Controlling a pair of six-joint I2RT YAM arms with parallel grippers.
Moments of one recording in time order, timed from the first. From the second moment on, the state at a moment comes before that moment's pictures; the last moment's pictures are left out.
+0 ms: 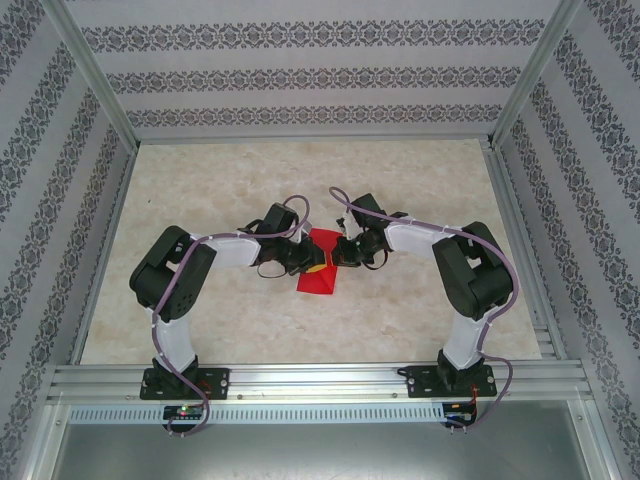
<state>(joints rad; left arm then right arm) -0.57 1.88 0.98 -0.03 0.69 -0.94 0.50 1.83 1.05 -0.41 -0.49 0.39</state>
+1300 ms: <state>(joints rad) -0.57 1.91 1.01 -0.13 0.61 -0.91 0.50 1.89 1.10 -0.45 -0.48 0.36</state>
